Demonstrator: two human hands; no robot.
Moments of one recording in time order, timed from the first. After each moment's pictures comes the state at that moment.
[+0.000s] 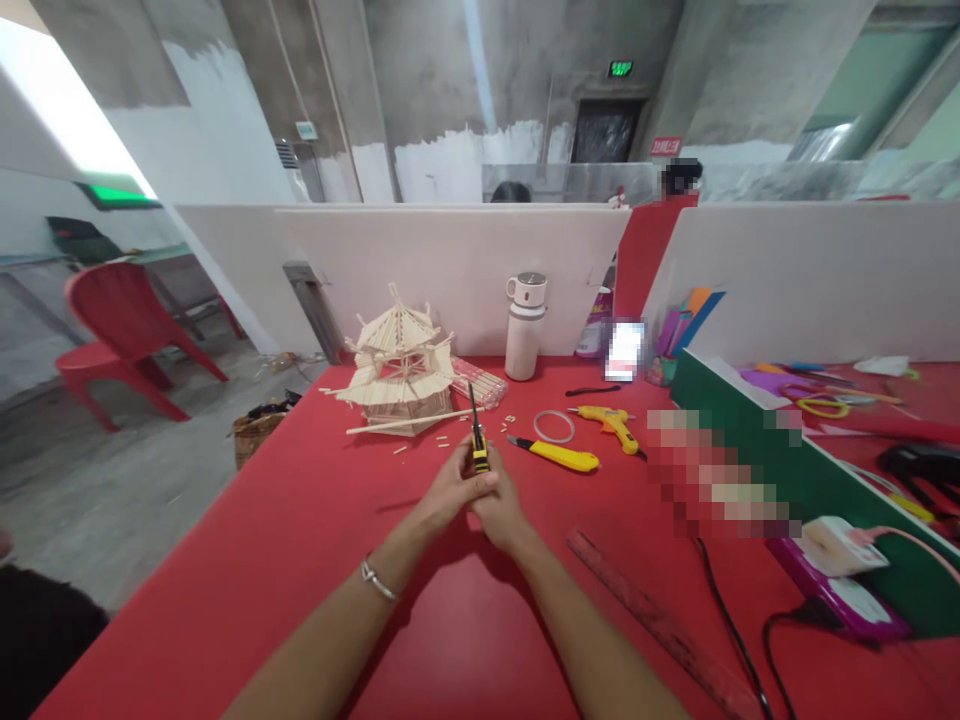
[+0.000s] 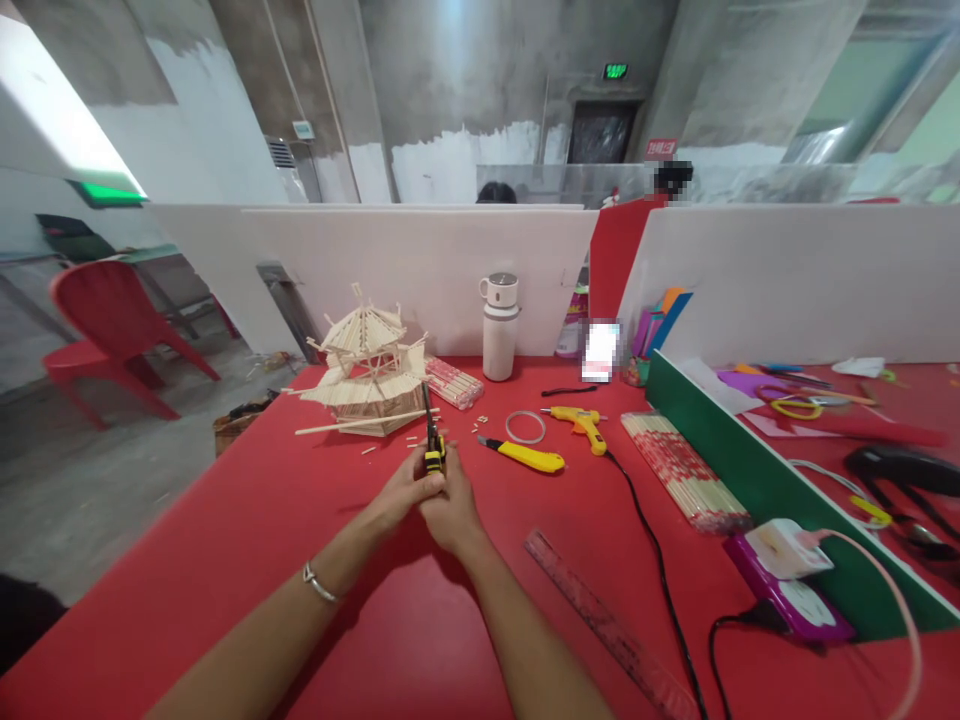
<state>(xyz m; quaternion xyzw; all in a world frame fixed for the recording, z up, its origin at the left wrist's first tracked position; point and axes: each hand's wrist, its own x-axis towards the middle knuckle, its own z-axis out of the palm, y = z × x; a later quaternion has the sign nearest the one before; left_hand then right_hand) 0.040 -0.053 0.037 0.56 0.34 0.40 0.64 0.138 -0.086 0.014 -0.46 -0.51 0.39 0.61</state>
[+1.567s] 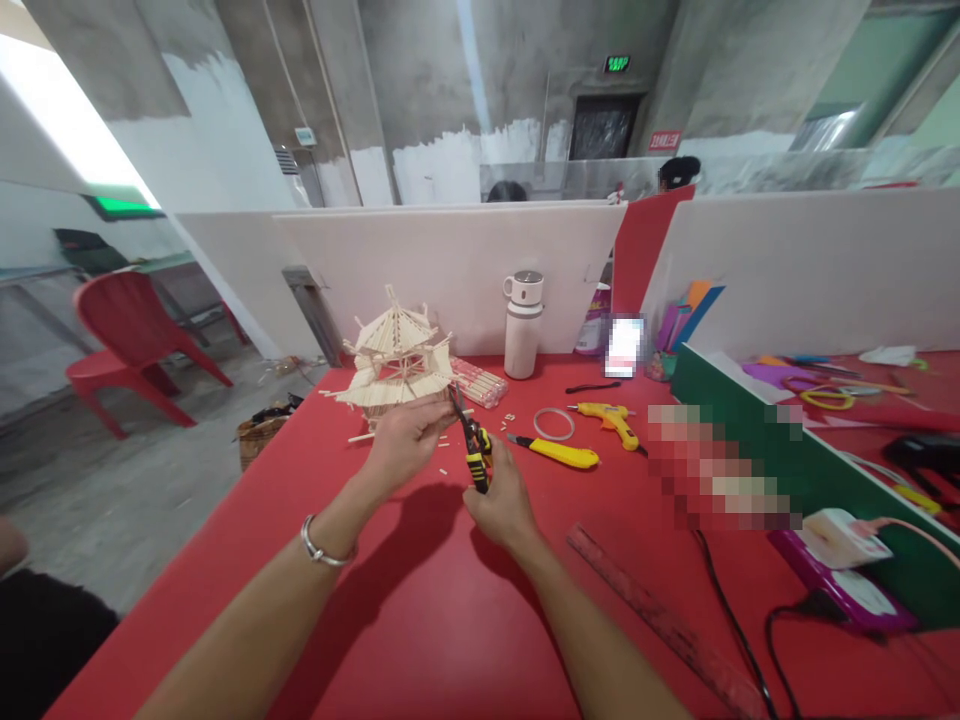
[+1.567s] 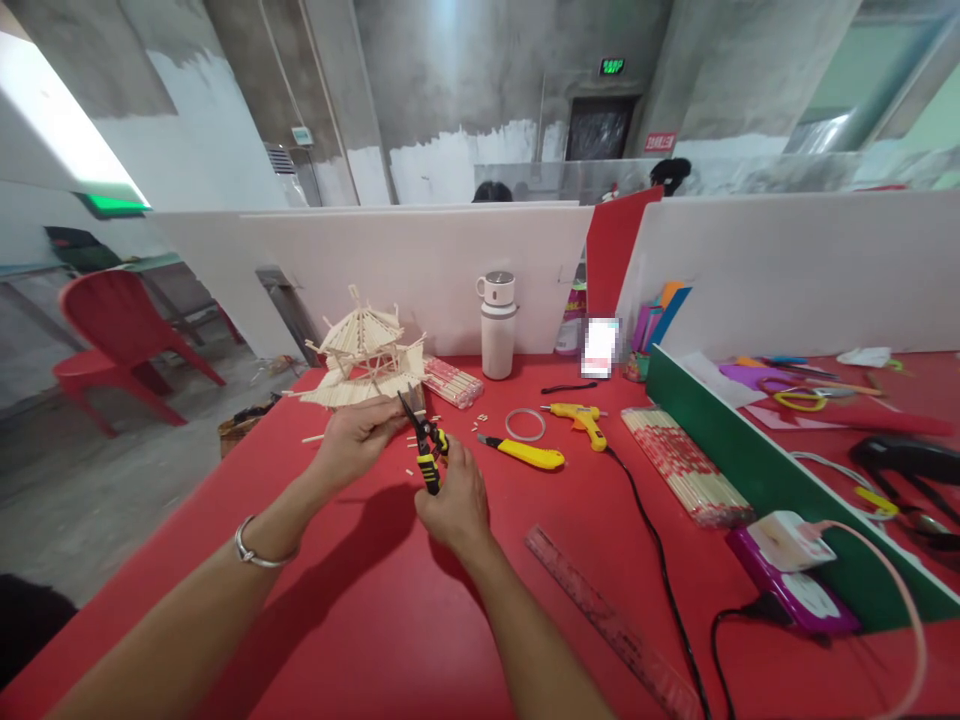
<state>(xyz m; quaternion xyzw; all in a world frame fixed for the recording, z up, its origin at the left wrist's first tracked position) -0.003 -0.015 0.119 0.86 0.33 0.35 0.15 0.148 -0.092 0.021 -0.60 -0.56 0.25 0.51</state>
